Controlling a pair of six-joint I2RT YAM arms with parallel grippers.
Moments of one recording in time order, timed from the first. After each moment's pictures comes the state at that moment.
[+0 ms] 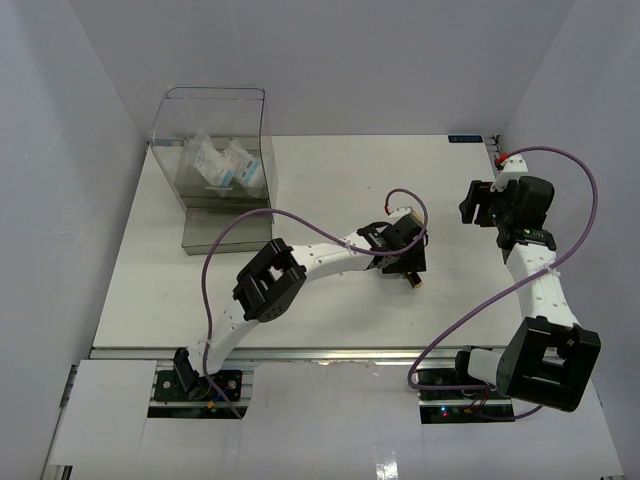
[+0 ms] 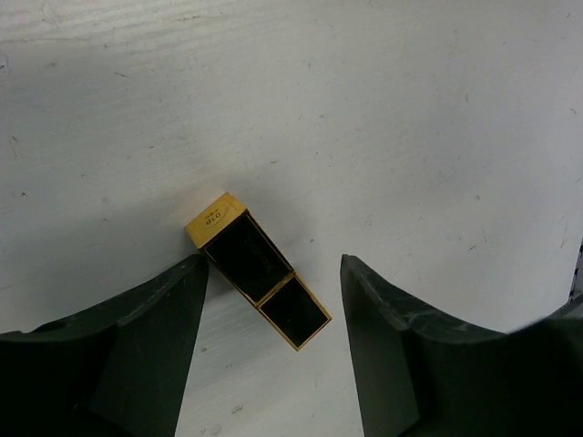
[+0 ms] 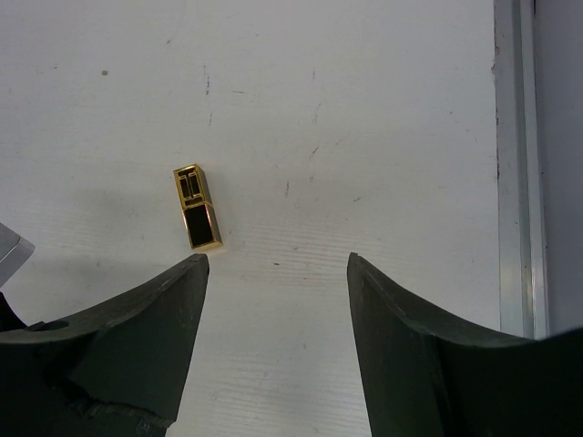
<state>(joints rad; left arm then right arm) -1.05 2.35 1.90 -0.41 -0.11 -0.93 -0.21 1.22 0.89 -0.15 -0.33 -0.10</state>
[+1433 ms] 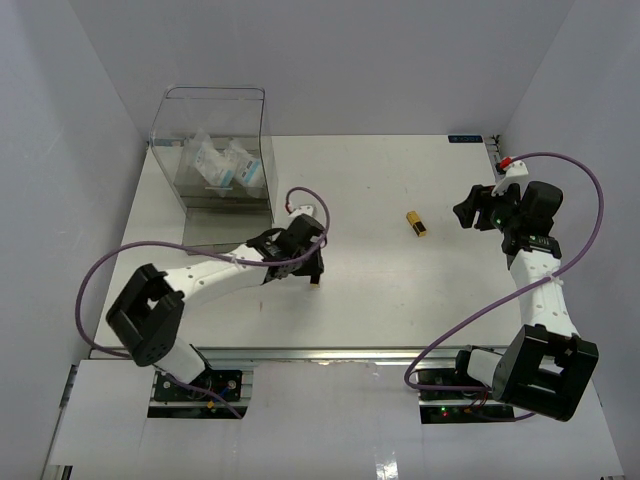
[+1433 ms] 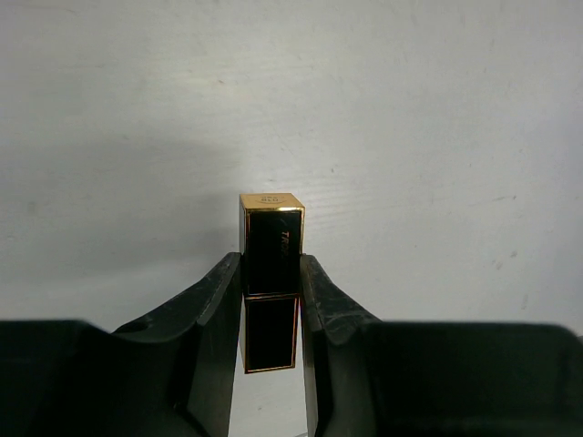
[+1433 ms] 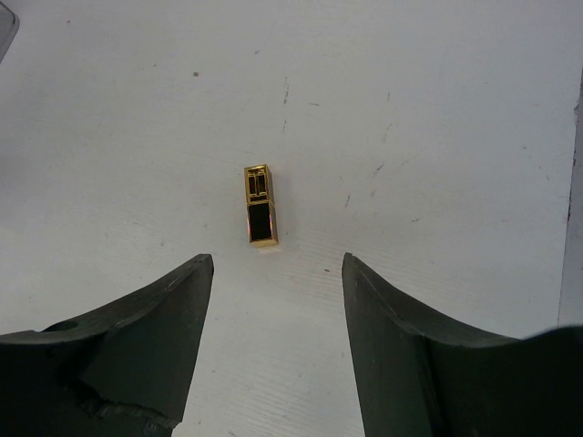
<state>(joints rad) -0.88 1.60 1.04 -0.37 -0.23 -0.72 -0.26 1.17 0.85 -0.14 -0.58 -0.11</state>
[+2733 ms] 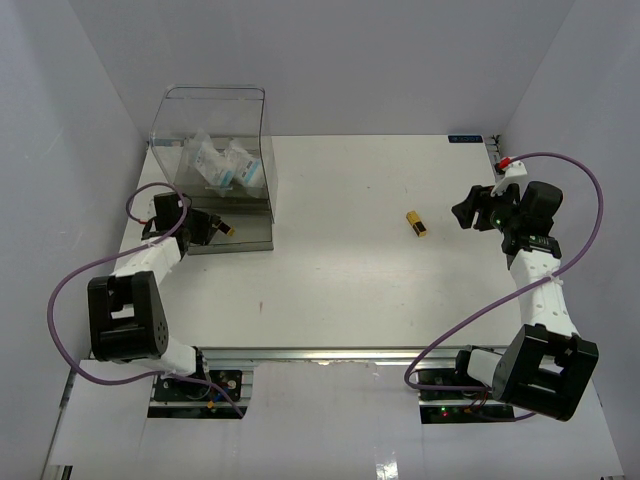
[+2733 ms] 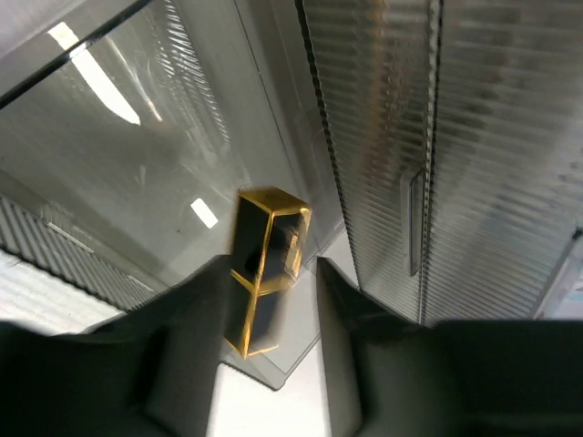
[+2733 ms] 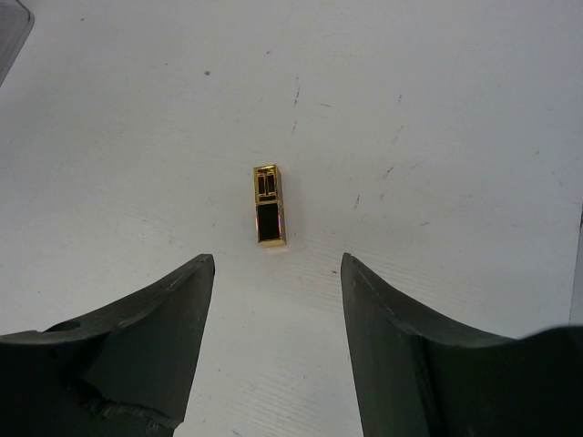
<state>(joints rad) 0.11 1.47 0.82 -0.07 0.11 -1.17 -0.26 1.17 0.85 -0.14 -0.60 -0.11</state>
